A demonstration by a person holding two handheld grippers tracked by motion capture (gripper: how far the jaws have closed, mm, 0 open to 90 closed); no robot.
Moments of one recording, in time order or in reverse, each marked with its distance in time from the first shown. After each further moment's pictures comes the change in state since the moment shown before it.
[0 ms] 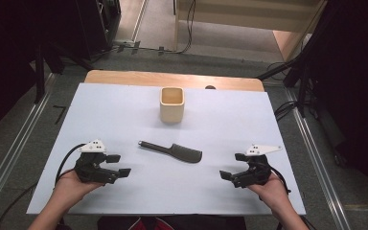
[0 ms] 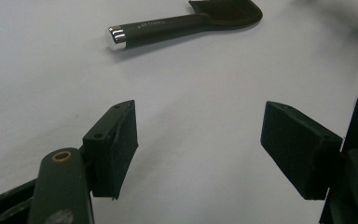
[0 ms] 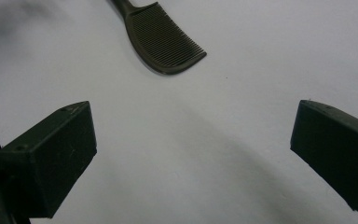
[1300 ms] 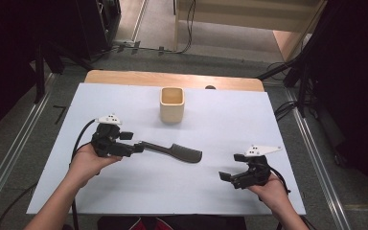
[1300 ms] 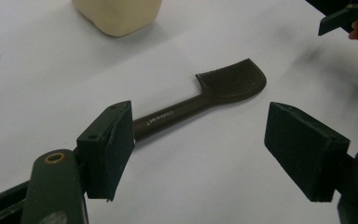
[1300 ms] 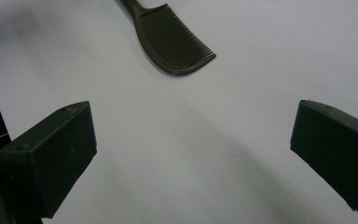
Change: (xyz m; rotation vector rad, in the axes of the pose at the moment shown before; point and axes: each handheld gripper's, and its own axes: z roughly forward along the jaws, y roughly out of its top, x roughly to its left) left arm 0.008 0.074 0.022 -0.025 -0.004 -0.025; right arm 0.003 0.000 -0.001 -0.001 0.025 -0.011
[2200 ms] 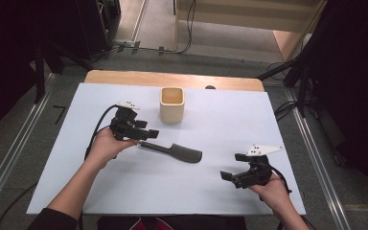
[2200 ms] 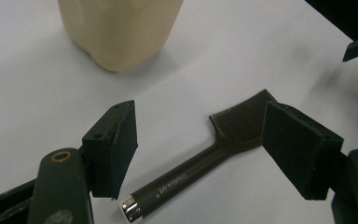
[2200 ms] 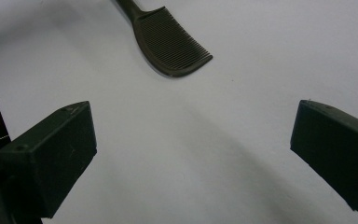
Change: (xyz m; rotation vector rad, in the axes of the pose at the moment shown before) left arm 0.014 0.041 0.045 0.027 -0.010 -0.019; right arm -0.003 -0.001 -0.002 -0.009 0.000 0.007
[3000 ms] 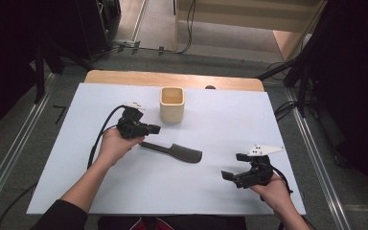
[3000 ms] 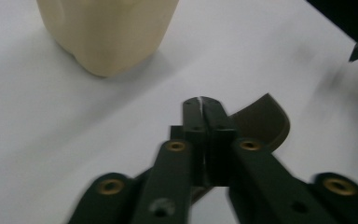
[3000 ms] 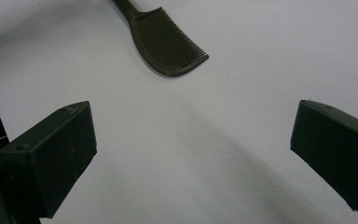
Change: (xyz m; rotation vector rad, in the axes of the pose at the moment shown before) left arm 0.003 -0.001 0.021 0.004 -0.013 0.011; right arm -0.002 -0.001 -0.002 -0.005 -0.005 0.004
